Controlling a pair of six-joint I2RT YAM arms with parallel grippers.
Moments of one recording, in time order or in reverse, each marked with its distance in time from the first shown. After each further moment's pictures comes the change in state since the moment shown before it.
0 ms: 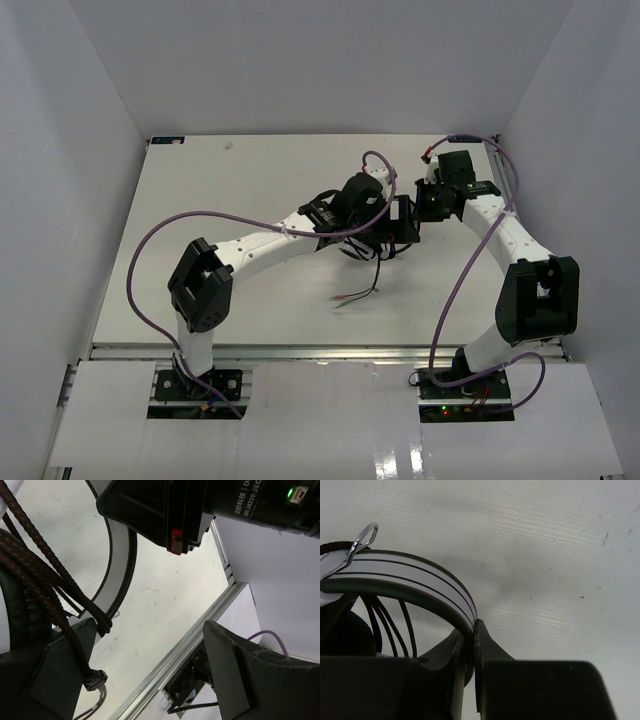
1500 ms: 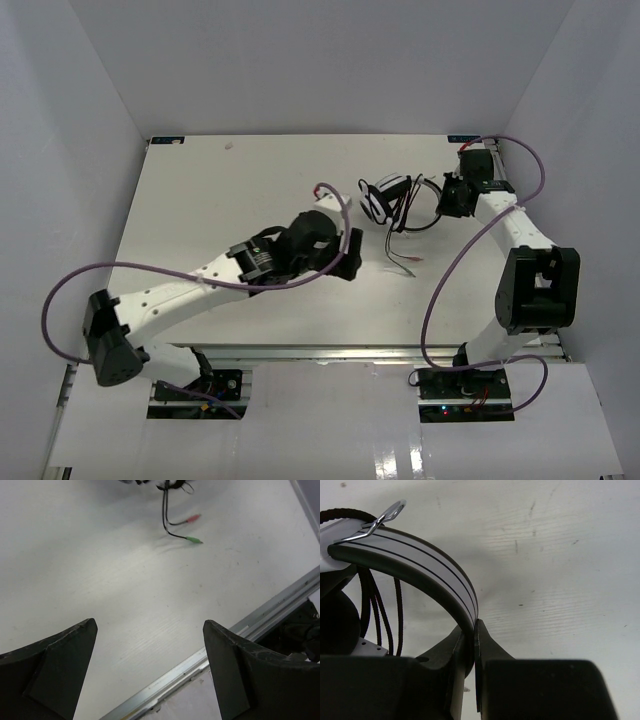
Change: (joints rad) left arm -0.135 -0.506 -0.361 -0.201 -0.458 0.250; right arm -0.138 0.058 0.000 0.087 0.133 0.152
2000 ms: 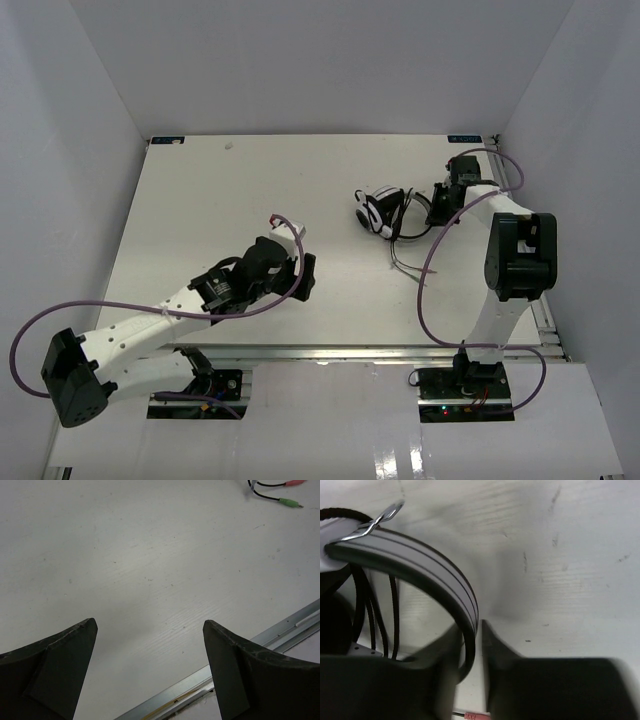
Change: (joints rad) left arm 0.149 -0.343 -0.464 0.096 0.021 0.105; right arm -0.024 0.268 0.057 0.041 -0.067 -0.012
